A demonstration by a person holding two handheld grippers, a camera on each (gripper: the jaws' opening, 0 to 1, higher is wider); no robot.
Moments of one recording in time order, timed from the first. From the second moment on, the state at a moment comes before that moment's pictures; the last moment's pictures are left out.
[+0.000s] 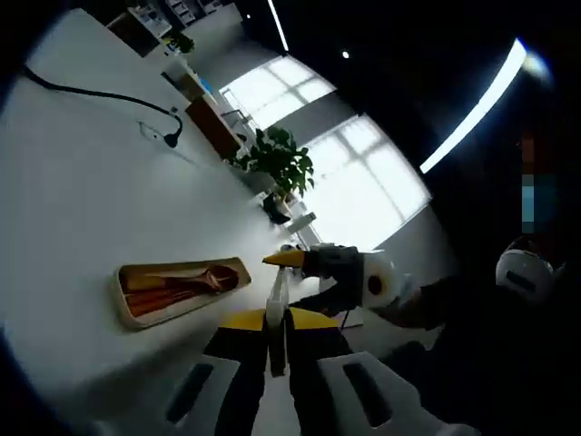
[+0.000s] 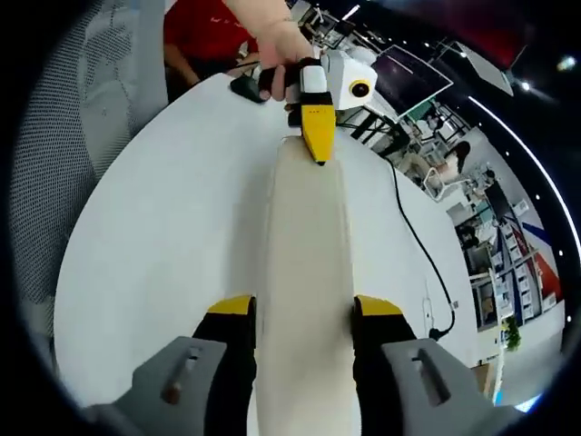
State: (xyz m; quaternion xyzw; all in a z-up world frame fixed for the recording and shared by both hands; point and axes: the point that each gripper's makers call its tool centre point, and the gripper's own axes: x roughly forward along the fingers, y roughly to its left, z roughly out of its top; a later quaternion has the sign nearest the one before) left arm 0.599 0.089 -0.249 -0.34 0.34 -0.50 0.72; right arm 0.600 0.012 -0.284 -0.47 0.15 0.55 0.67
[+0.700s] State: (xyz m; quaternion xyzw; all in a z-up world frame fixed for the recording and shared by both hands) left arm 0.667 0.110 -0.304 -0.33 0.37 -0.38 0.78; right arm 0.639 0.025 -0.320 -0.35 0.28 0.60 0.66
